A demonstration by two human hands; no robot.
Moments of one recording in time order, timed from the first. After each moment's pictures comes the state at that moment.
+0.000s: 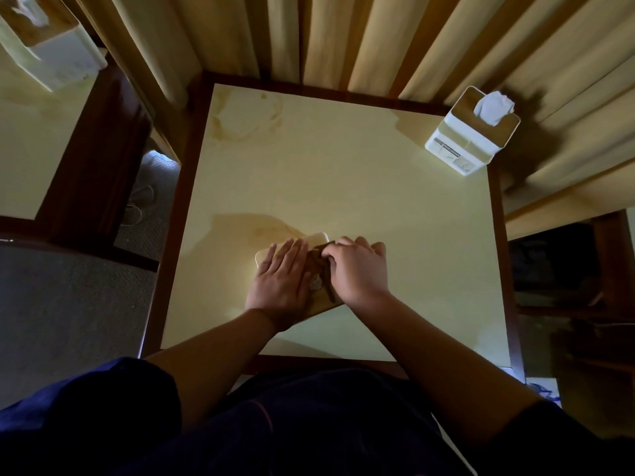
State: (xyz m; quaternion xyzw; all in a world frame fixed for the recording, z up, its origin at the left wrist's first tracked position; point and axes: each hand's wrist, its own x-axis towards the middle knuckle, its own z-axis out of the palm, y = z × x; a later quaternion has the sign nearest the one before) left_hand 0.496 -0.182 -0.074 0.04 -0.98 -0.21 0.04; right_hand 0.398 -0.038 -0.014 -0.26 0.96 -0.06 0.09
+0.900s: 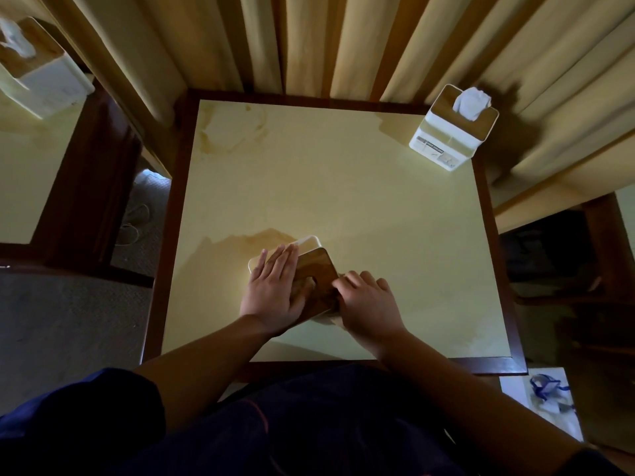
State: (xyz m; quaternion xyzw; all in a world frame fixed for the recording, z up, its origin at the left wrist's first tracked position) left_hand 0.495 -0.185 -0.068 0.03 -0.98 -0.22 -0.01; right_hand 0.442 0.023 -0.020 -0.32 0.94 -0.05 0.10
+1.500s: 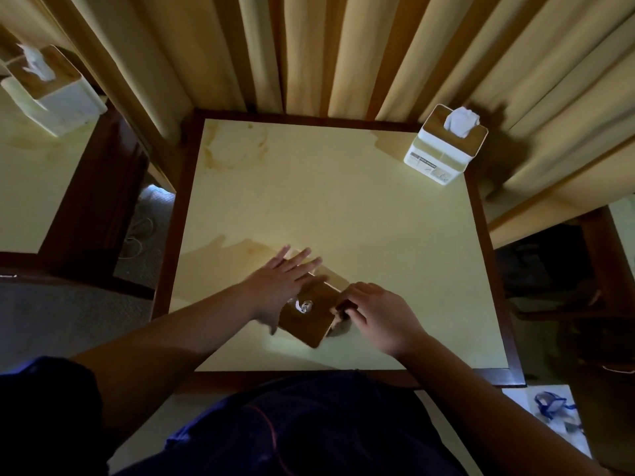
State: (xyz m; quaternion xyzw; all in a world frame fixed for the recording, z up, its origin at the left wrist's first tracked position) left_hand 0.448 -0.206 -0.022 -0.25 -0.93 0.02 -0.26; right_hand 0.422 0.056 0.001 -0.37 0.90 -0.15 0.16
